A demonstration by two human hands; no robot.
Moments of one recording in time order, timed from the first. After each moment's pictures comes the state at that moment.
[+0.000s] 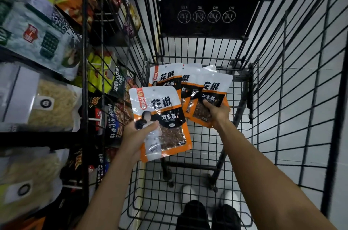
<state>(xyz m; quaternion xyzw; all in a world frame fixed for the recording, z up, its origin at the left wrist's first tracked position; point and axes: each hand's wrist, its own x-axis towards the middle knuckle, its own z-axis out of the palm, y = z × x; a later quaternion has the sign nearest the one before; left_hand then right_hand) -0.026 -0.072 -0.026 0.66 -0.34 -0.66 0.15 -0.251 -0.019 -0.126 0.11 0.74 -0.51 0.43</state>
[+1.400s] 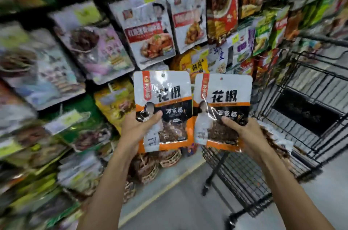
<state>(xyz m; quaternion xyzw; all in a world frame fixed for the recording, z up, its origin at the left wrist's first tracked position) 0.187 0.343 0.382 0.63 -0.41 -0.30 0.59 -0.077 0.230 0.322 -0.47 0.42 -0.43 0.65</state>
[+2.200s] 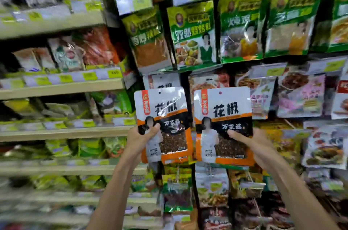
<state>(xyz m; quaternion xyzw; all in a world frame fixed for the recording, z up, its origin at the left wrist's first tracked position) 0.501 0.737 0.476 0.68 -0.24 -0.07 0.70 0.322 0.478 0.458 -0.66 0.18 -0.25 0.68</state>
